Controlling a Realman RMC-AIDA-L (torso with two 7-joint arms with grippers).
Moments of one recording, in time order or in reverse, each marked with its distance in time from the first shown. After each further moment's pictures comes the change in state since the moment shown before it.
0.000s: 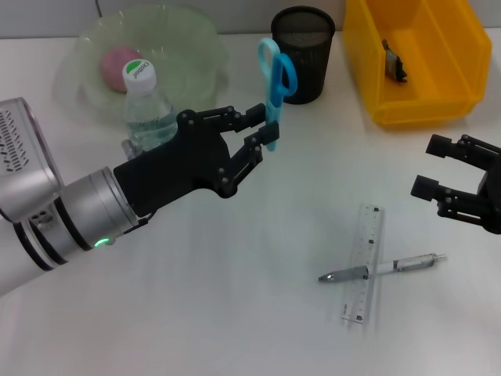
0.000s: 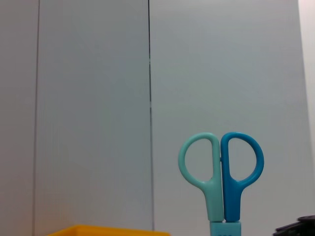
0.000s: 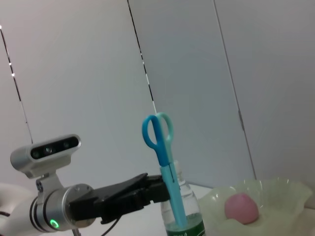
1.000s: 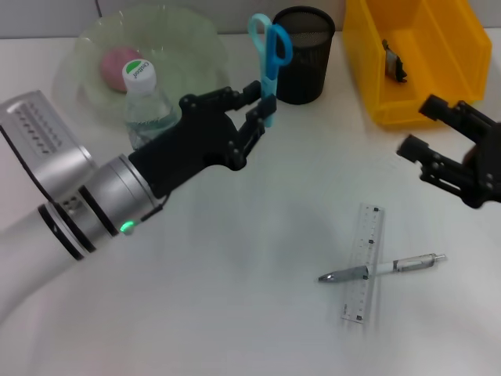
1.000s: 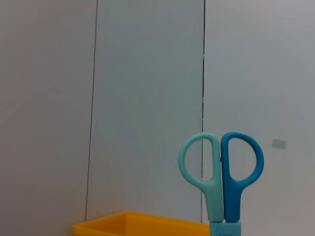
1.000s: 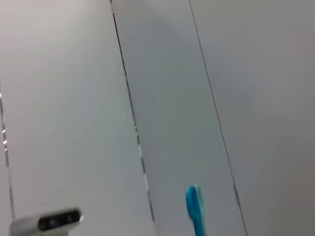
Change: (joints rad) left arm -0.096 -0.002 -0.272 -0.198 0.073 -0.103 0.127; right arm 0.028 0.032 0.060 0.207 0.129 -0.012 -0.203
